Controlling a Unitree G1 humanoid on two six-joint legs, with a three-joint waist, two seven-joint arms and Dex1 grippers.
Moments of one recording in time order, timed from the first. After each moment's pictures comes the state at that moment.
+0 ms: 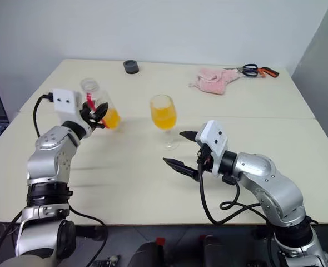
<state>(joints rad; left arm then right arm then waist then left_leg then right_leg) -0.58 0.49 0.30 0.19 -0.25 0.44 -0.35 -0.41 -0.48 0.15 -0.60 0.52 0.73 0.63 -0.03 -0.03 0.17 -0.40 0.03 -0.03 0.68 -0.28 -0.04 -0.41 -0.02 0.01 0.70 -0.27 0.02</state>
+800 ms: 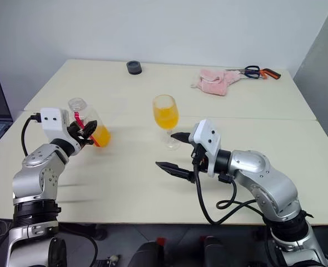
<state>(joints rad) -0.46 0.53 0.32 0.16 -0.28 0.47 -0.37 -0.46 -0.46 0.18 -0.57 0.53 0.73 0.67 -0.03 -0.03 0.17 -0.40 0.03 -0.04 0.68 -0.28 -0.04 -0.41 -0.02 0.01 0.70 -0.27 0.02</state>
